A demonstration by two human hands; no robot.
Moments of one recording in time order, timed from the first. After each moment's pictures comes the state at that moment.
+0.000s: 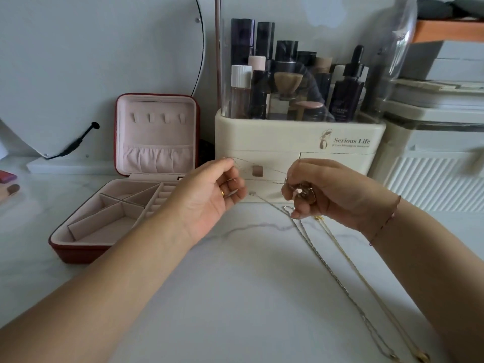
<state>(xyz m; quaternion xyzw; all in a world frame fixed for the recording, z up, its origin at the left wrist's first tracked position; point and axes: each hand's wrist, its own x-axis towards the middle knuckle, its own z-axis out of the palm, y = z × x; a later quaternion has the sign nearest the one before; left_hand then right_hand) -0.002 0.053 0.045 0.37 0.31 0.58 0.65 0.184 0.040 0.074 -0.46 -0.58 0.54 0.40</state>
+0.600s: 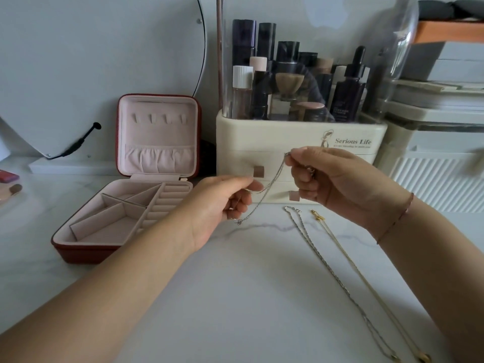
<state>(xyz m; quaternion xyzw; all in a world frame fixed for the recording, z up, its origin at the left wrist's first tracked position) 0.000 0.046 0.039 0.54 0.45 0.46 0.55 0.190 0.040 0.079 -0.37 -0.59 0.56 0.44</state>
